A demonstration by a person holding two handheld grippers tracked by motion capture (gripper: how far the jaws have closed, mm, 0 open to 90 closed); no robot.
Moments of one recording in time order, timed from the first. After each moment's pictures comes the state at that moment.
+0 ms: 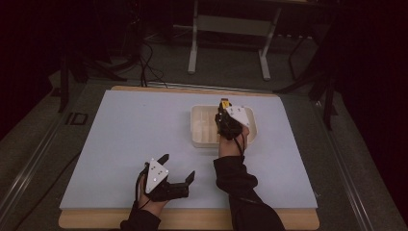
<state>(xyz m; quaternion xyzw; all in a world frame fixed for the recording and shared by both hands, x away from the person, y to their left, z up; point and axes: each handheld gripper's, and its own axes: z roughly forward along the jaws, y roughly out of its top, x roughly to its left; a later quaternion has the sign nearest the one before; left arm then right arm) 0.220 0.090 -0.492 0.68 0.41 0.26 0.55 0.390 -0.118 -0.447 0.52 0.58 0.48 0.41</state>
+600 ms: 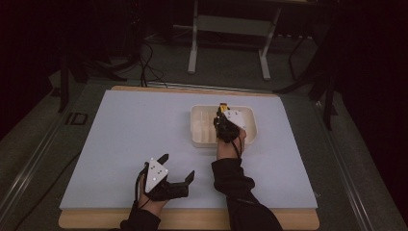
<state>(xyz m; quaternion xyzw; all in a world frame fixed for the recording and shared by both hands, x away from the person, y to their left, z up) 0.221 0.091 -0.492 0.68 0.41 0.26 0.55 0.393 -0.112 -0.469 0.53 0.58 0.46 0.41</state>
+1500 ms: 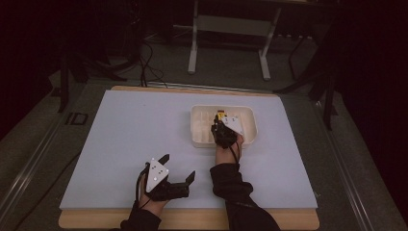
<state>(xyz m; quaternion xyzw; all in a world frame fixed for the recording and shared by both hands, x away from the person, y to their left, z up) 0.222 0.089 -0.493 0.68 0.41 0.25 0.55 0.392 -0.113 -0.497 0.54 0.60 0.45 0.38</state>
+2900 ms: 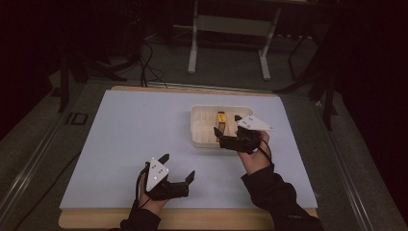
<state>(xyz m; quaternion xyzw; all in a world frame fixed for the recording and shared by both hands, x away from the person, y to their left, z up) 0.223 0.090 -0.494 0.69 0.41 0.25 0.55 0.348 -0.171 -0.430 0.35 0.74 0.50 0.27</state>
